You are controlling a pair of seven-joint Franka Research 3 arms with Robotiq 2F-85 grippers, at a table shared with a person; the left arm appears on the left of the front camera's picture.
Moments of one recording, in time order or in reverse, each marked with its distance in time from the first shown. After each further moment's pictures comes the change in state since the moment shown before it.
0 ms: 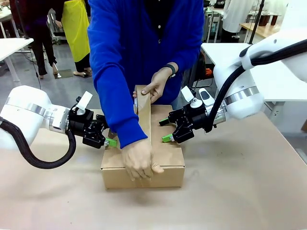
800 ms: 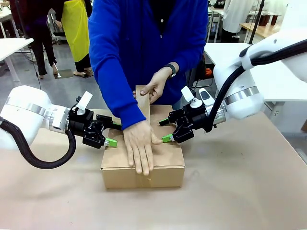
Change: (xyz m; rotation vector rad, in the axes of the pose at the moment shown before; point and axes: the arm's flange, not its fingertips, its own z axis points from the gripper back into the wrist) left arm 0.000 0.000 0.000 0.000 0.000 0.000; right arm 0.000 0.000 0.000 0.000 0.000 0.000
